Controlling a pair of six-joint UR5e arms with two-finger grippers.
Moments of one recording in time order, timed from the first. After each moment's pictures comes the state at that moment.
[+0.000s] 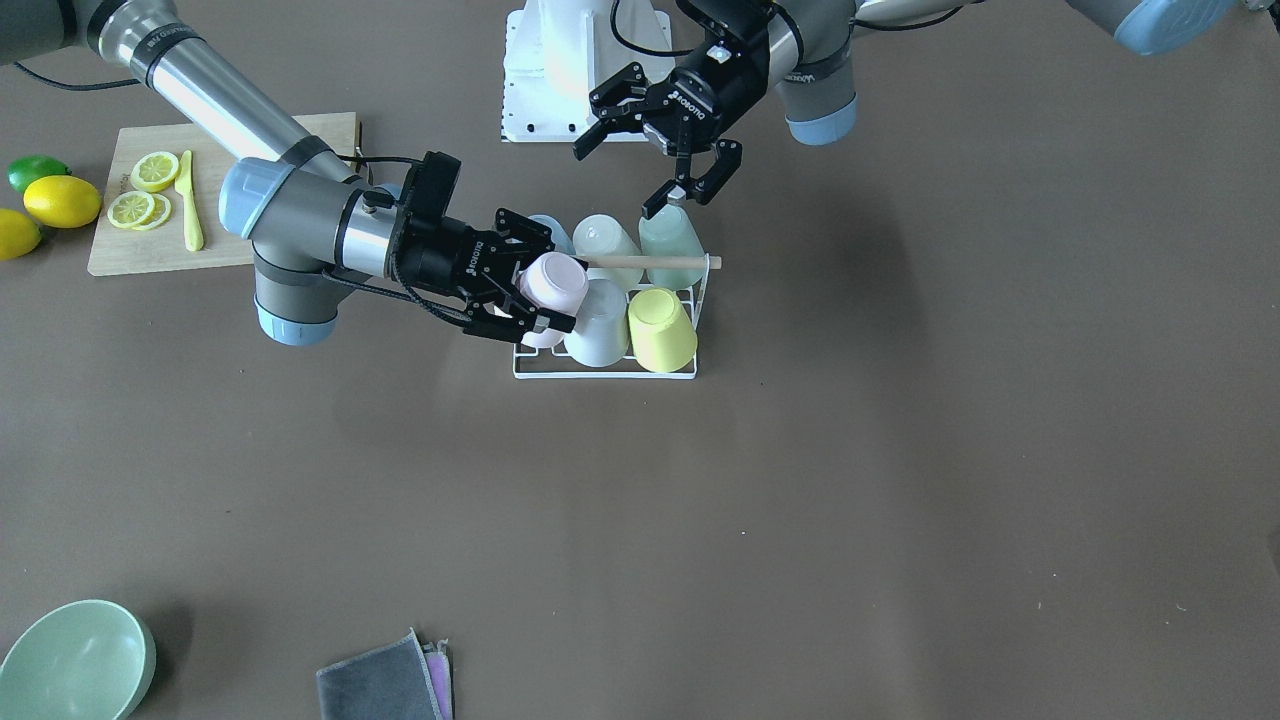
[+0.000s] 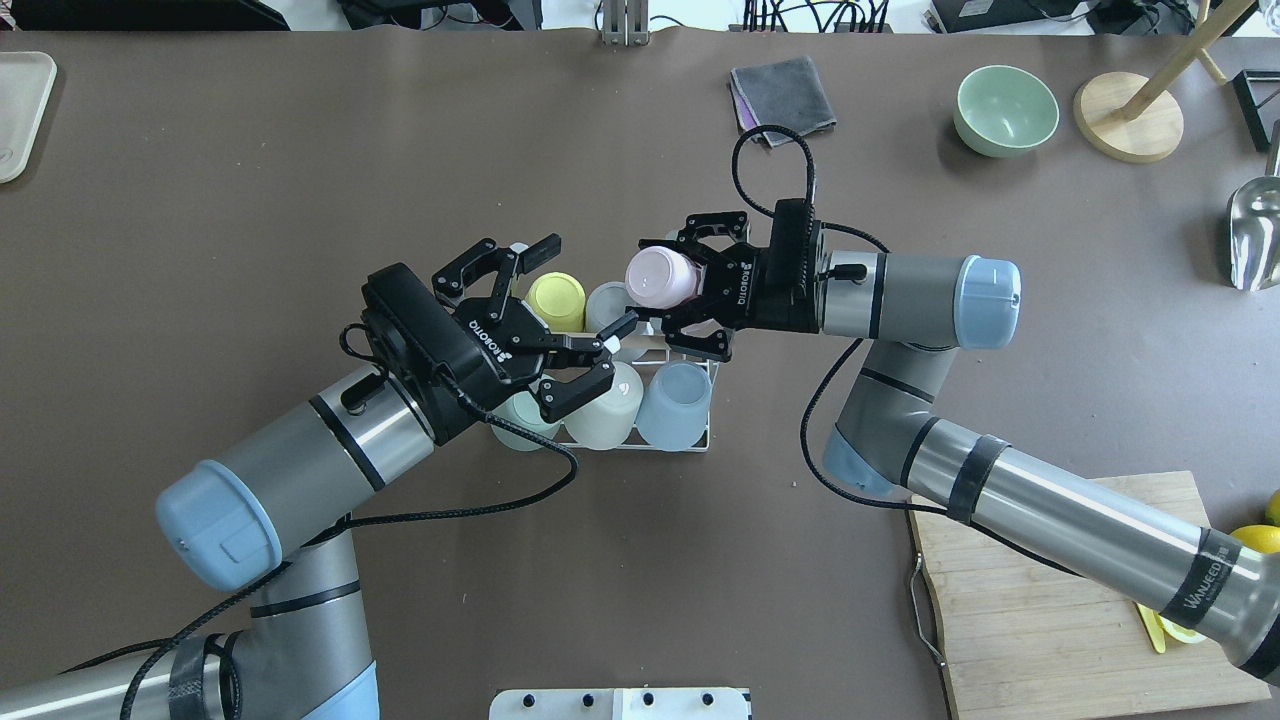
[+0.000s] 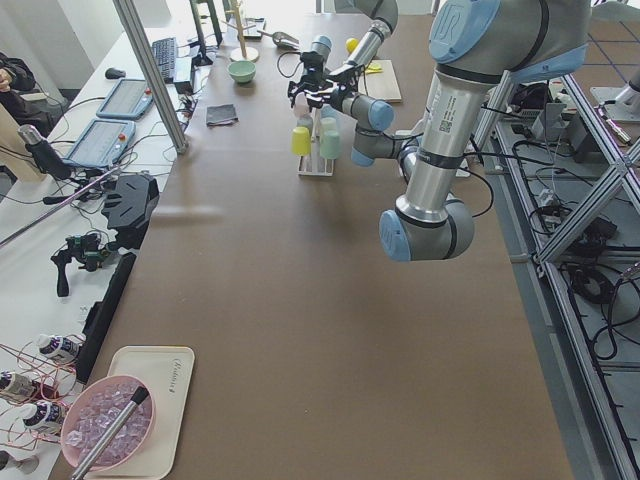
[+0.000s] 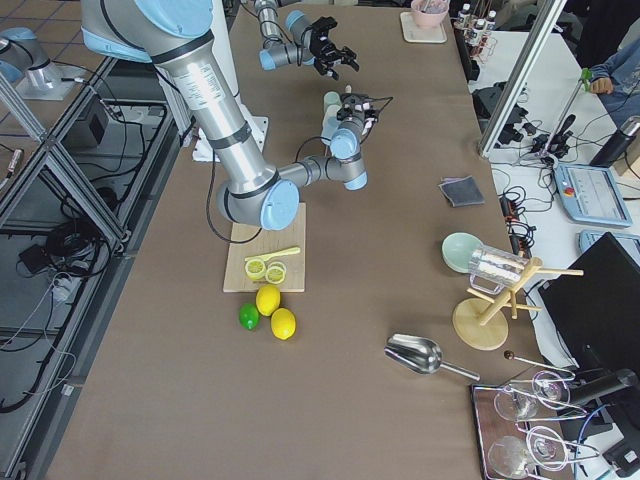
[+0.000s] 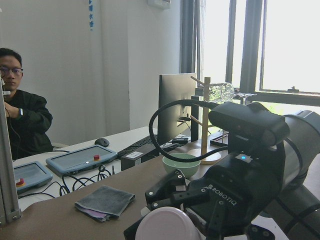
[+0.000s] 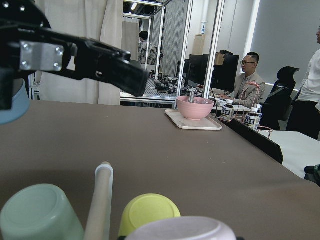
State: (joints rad) left arm -0.33 -2.04 -1.78 -2.92 -1.13 -0.34; right arm 0.61 -0.94 1.15 0.32 1.88 0.23
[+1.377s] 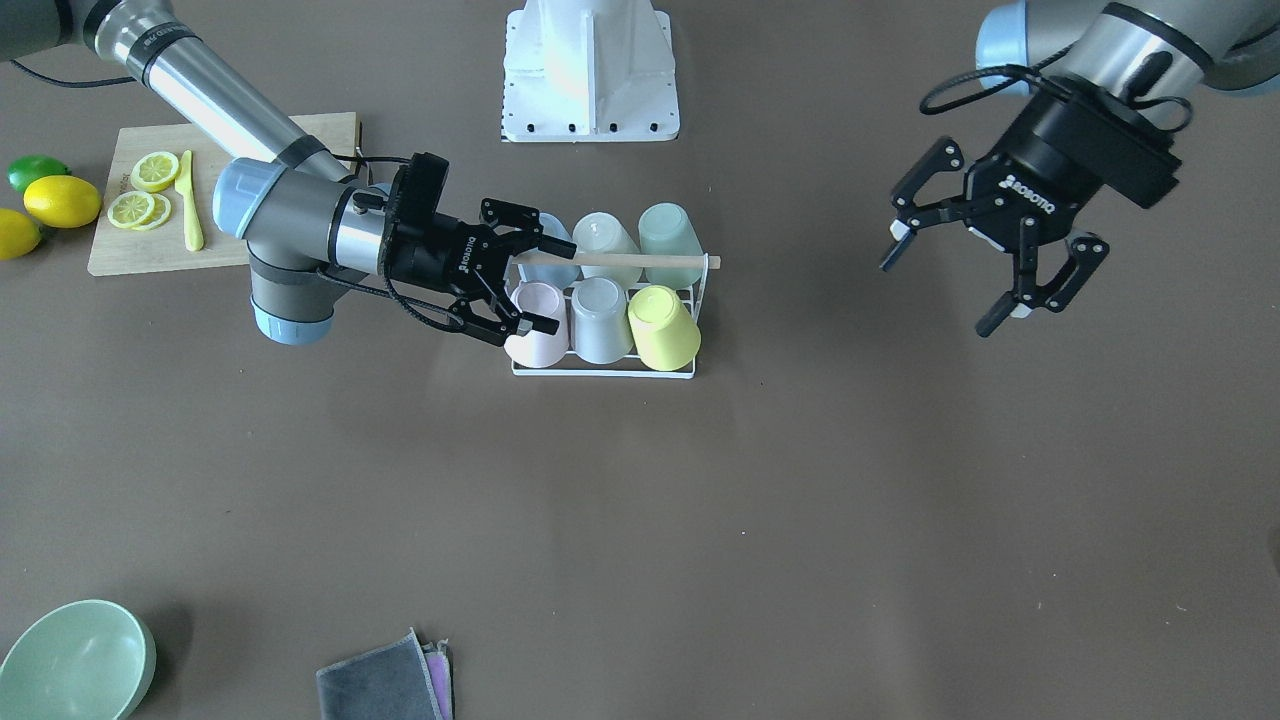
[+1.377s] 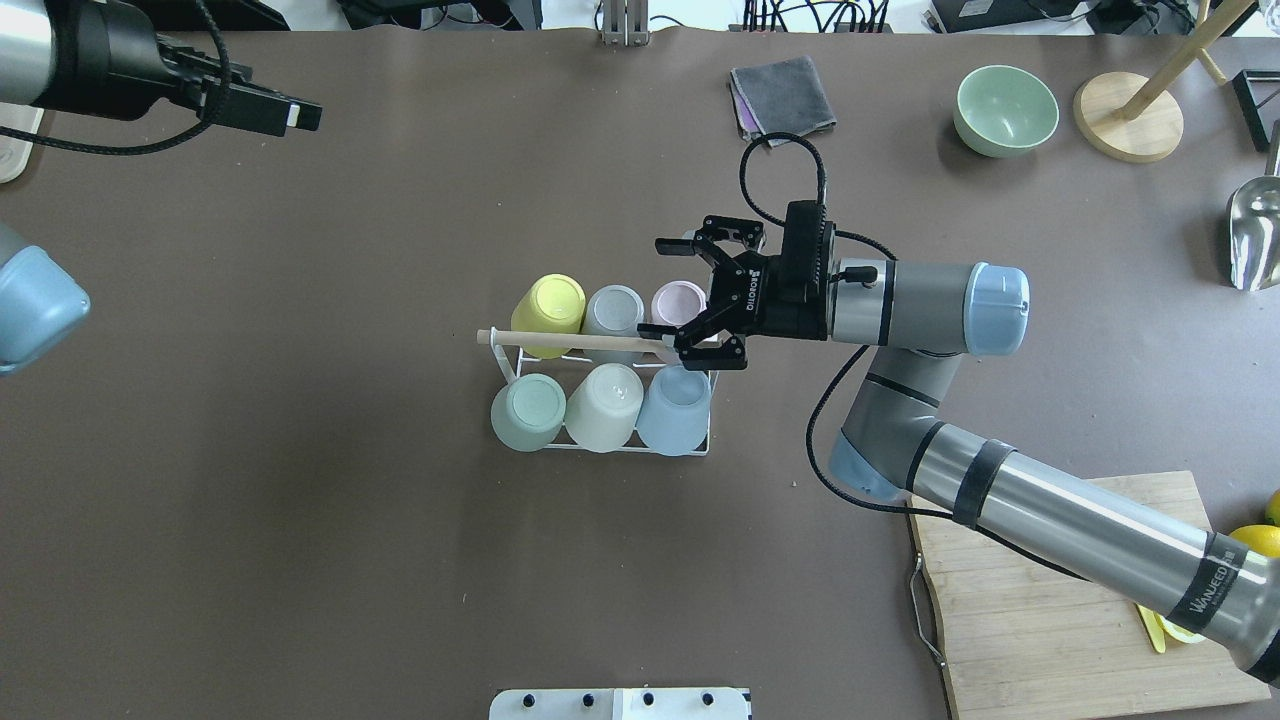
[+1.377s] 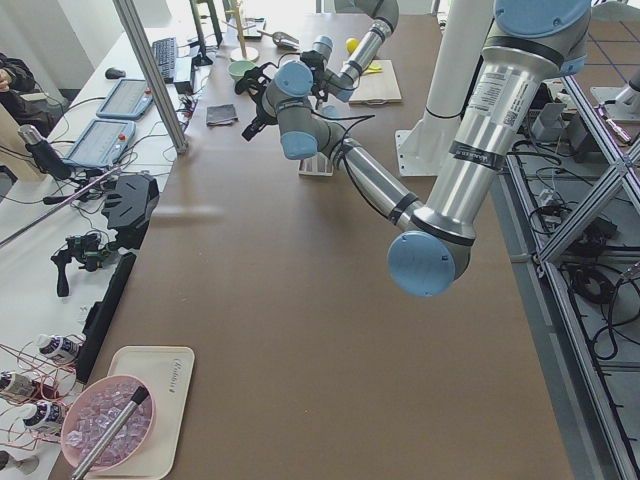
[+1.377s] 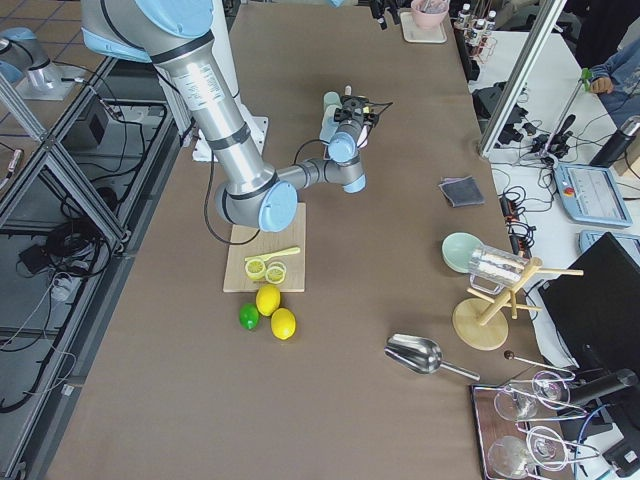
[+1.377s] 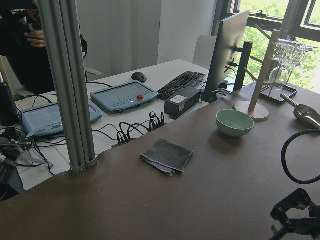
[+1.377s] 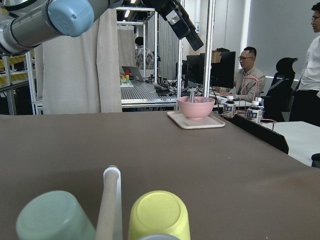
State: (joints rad) left arm -1.07 -1.91 -1.89 -2.18 -2.16 -0.64; right arm 0.61 -0.95 1.15 0.34 1.89 0.33
